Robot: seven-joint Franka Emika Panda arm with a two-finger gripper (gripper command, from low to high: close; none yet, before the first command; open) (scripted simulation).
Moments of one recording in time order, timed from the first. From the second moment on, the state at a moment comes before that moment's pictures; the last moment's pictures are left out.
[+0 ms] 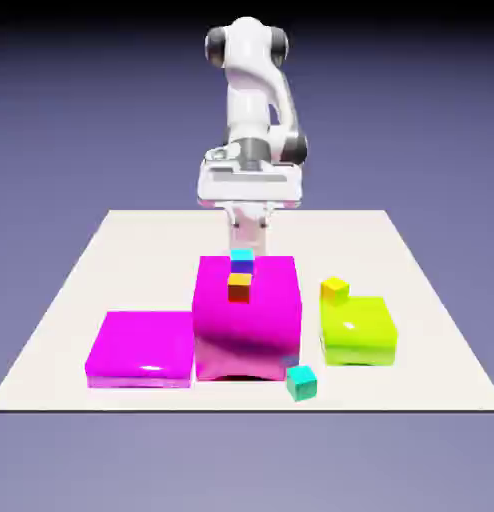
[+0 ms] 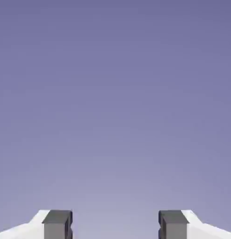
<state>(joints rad) 0.01 -0.53 0.01 -2.78 -0.01 3.00 0.75</state>
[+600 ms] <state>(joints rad) -0.02 0.13 0.19 -2.28 -0.13 2.42 0.81</state>
